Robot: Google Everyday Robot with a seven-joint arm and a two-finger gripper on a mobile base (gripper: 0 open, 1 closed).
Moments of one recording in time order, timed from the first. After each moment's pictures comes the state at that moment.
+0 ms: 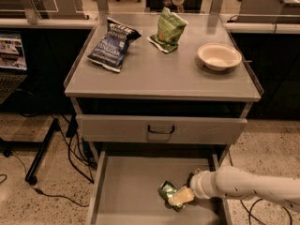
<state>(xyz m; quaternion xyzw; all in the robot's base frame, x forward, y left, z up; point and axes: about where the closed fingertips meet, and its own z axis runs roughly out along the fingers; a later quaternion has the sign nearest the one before) 0.482 -0.149 0.409 -0.36 0.88 0.17 0.26</state>
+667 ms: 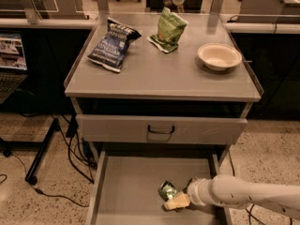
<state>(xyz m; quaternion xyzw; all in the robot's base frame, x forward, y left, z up) 0.473 -0.139 0.372 -0.31 0.90 0.19 0.25</state>
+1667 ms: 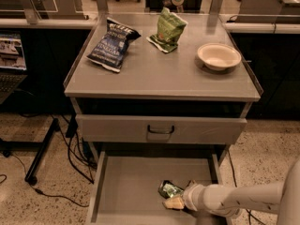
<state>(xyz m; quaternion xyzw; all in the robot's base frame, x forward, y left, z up) 0.474 -0.132 0.335 -0.28 0.91 0.15 0.27</state>
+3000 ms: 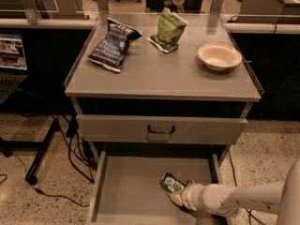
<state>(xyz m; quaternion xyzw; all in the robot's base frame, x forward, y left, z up) 0.474 -0.132 0.334 -0.28 0.91 0.15 0.27</state>
